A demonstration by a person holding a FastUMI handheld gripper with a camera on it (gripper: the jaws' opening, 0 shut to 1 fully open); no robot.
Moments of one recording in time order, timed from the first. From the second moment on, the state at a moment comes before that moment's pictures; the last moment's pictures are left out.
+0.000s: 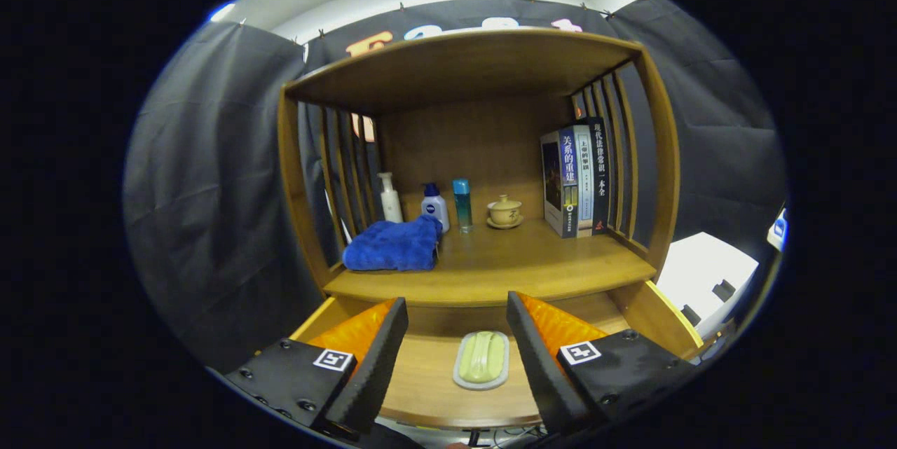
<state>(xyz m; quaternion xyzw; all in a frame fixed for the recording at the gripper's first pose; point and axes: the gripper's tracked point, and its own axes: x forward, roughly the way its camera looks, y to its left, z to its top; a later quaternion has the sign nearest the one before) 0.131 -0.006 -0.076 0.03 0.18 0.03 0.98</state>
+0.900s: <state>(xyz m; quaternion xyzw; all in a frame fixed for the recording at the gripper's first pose) 0.173 -0.001 -0.248 0.11 0.47 -0.01 0.88</state>
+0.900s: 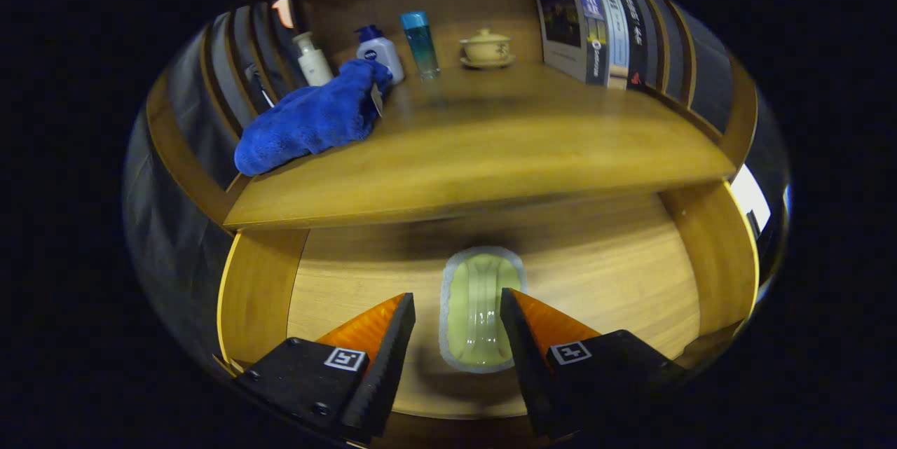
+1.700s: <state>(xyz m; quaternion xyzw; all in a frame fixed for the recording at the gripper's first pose) 0.148 -0.016 -0.214 0.13 0.43 -0.01 0.90</state>
